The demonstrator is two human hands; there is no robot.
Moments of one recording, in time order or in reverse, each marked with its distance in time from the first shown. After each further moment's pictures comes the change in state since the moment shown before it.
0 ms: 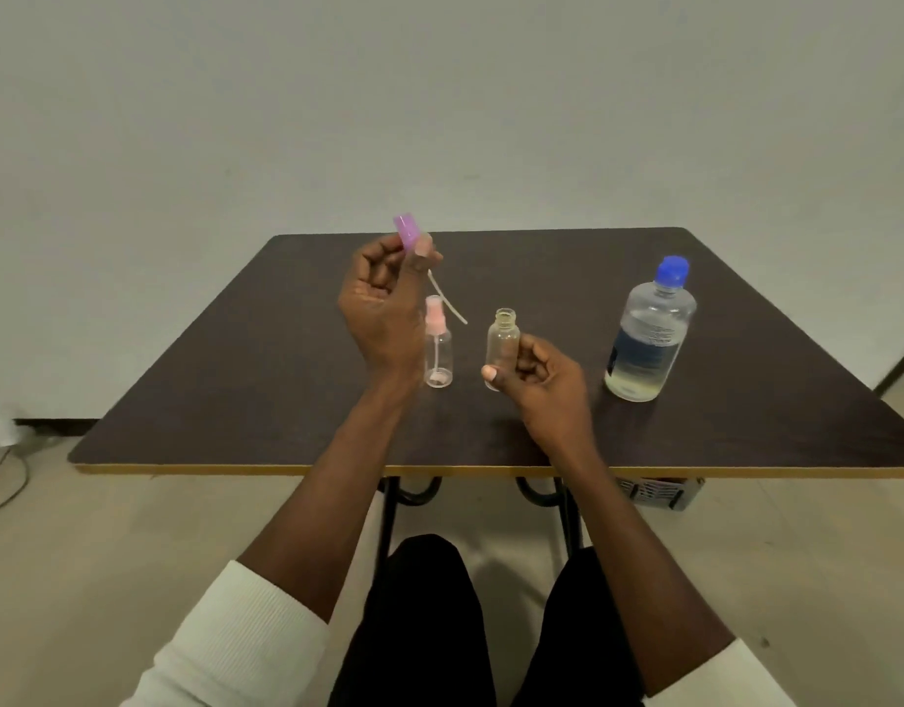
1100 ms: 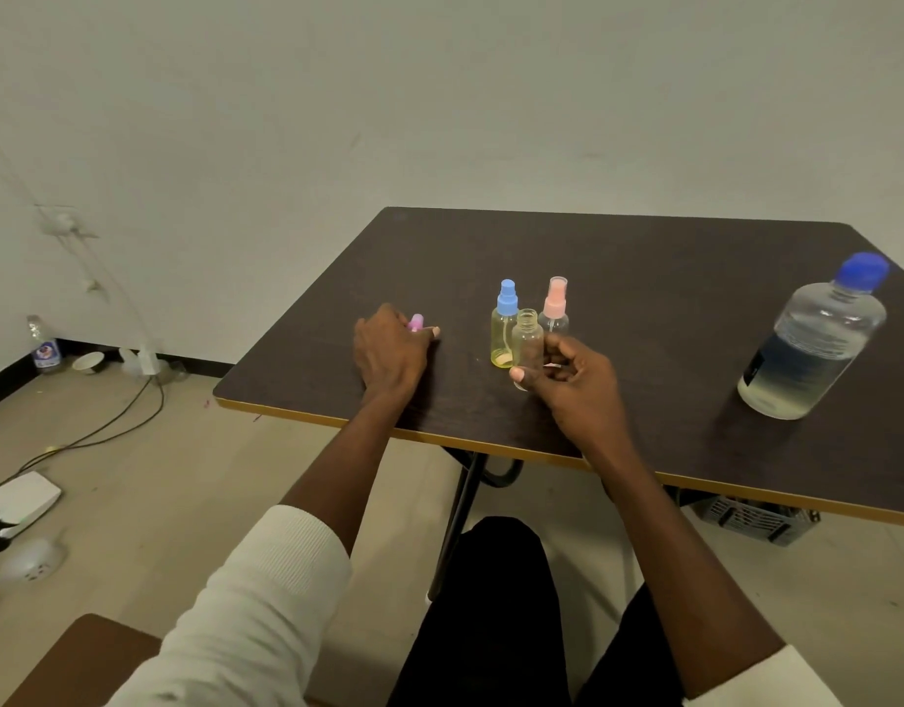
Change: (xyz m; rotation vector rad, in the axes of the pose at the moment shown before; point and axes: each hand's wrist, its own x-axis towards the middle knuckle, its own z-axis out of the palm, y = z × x) left_hand 0.052 -0.037 -0.163 1.332 0.048 -0.143; right_hand -0.001 0.009 0.075 -0.093 -0.193 -0.018
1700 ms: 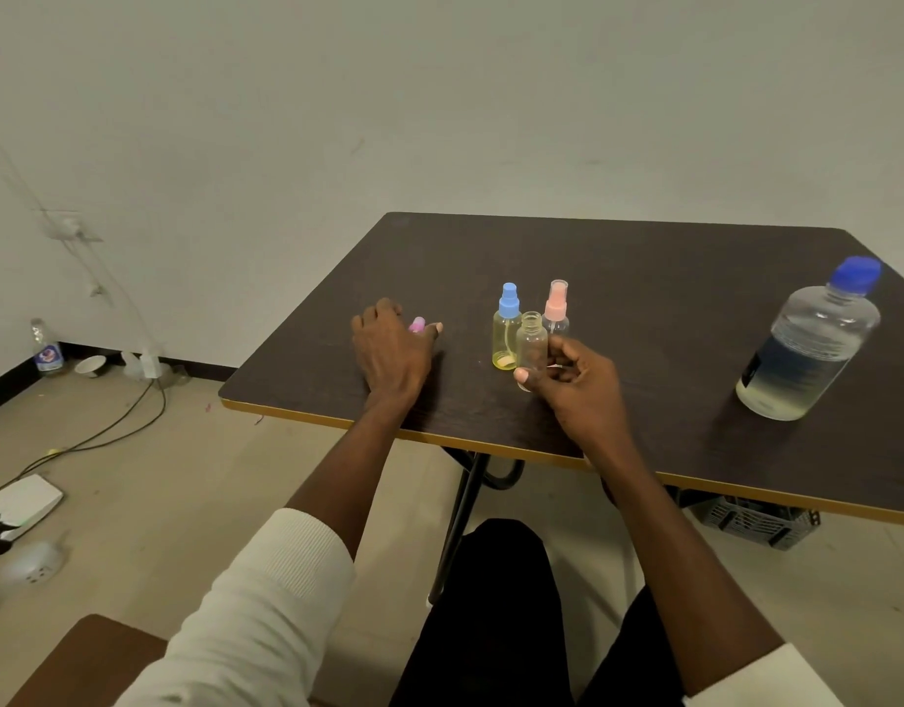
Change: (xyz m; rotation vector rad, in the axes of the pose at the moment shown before) left_hand -0.007 0.007 -0.007 0.053 0.047 0.072; right_hand 0.000 0.003 -0.001 -0.003 0.021 0.019
